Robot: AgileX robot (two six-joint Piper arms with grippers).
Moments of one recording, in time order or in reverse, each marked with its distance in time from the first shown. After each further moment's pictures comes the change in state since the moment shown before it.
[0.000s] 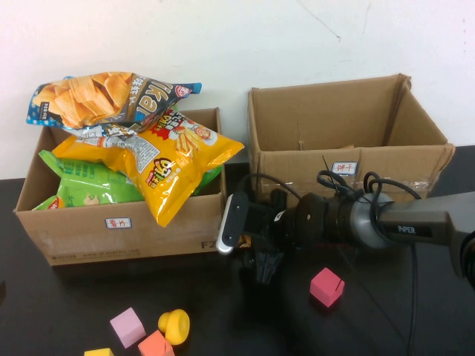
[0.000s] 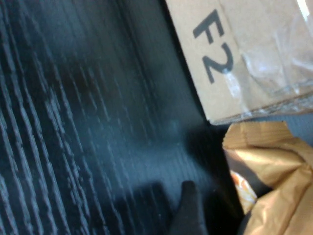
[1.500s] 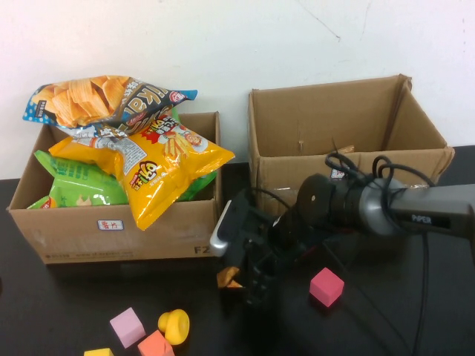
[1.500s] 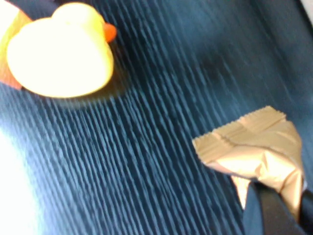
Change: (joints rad) right arm -0.004 -0.067 -0.003 0.086 0.416 0.201; left arm 0.000 0.000 0.000 0.000 -0.017 0.000
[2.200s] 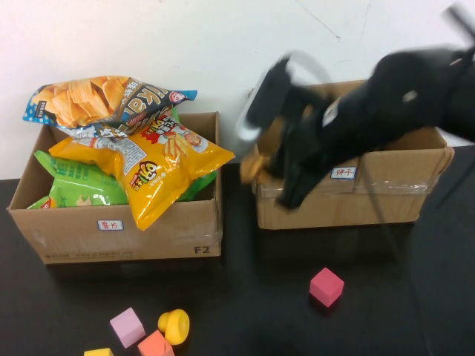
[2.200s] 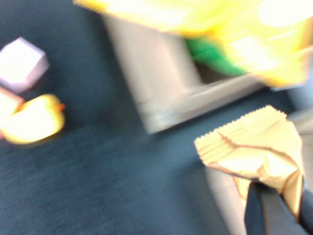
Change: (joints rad) right arm -0.007 -0.494 0.000 -0.436 0.155 0.412; left arm 0.000 0.000 0.000 0.000 -0.015 0.000
